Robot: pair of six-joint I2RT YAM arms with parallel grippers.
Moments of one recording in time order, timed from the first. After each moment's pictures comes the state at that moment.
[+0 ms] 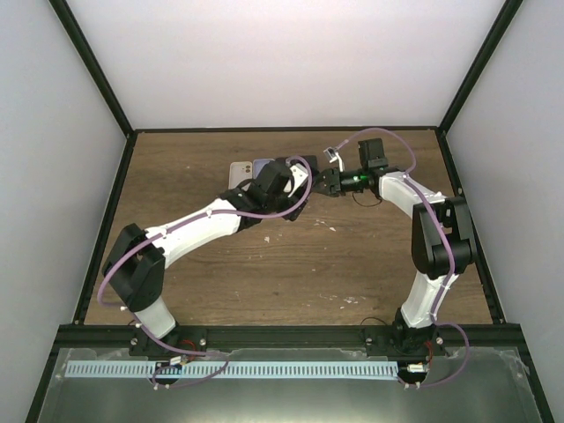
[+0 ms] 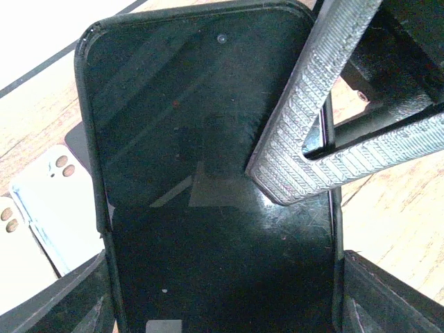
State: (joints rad) left arm -0.79 1.68 1.28 -0.29 -0.12 0.02; right arm 0.21 1.82 1.24 -0.26 -1.18 0.26
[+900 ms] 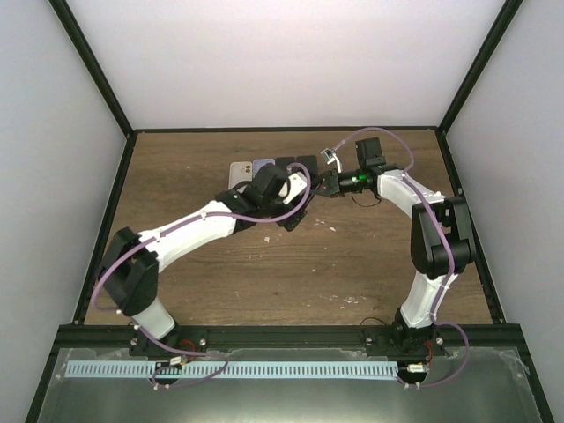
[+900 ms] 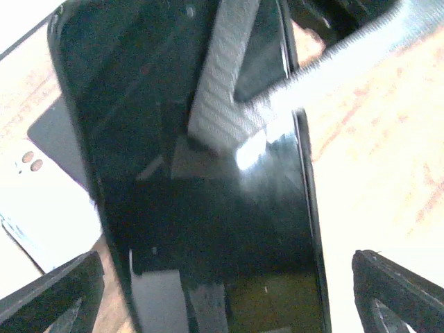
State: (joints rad) left arm -0.79 1.66 1.28 -0.36 -0.06 0.11; right arm 0.22 1.82 1.27 -0.35 -1.19 0.20
